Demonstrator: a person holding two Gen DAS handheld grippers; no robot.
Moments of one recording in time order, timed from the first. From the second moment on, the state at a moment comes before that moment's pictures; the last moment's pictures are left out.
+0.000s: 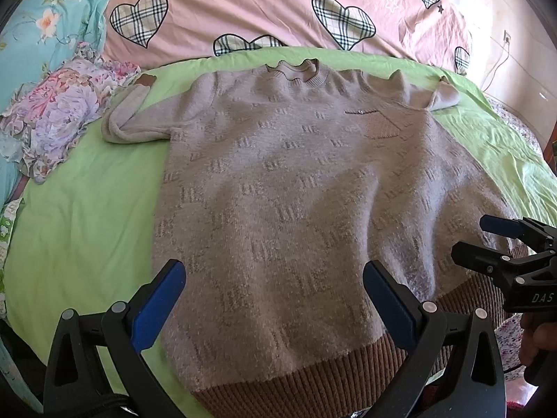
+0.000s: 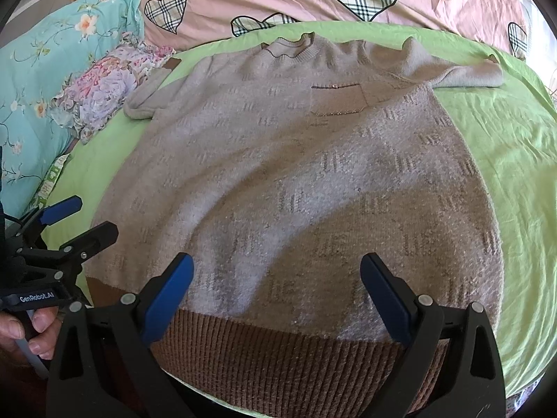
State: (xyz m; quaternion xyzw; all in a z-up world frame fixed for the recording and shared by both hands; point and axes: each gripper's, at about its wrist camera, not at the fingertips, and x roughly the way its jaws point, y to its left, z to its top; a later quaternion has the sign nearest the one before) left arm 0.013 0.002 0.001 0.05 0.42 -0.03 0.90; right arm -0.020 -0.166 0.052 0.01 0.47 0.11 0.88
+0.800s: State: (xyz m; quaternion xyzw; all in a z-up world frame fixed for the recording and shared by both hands) left arm 0.080 0.008 0.004 0.03 0.44 -0.02 0.90; right arm 0.029 -0.240 0.076 0.07 0.45 0.07 0.89
